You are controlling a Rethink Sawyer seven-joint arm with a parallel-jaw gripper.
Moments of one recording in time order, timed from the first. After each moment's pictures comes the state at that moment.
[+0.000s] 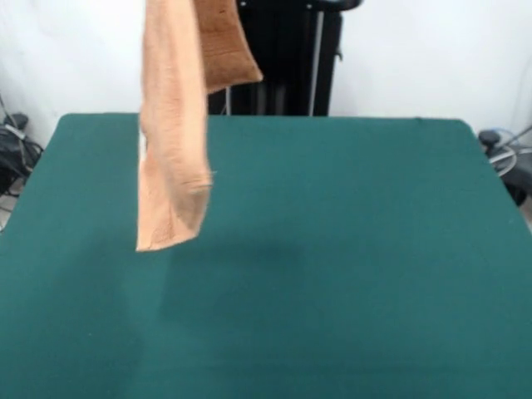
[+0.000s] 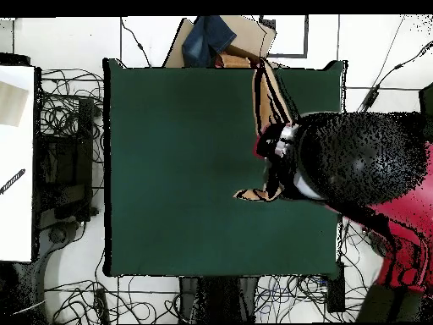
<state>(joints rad) -0.37 -1.03 -0.08 1.39 0.10 1.17 1.58</state>
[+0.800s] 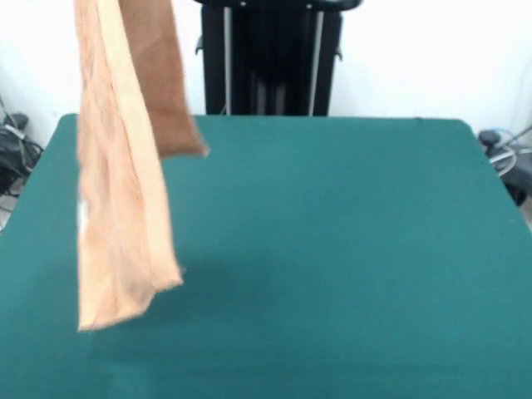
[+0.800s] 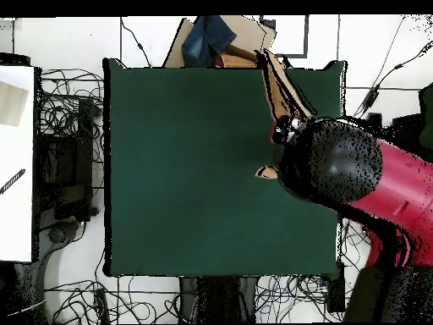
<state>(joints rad) -0.42 -1.01 0.00 1.50 -0.04 0.78 1.58</state>
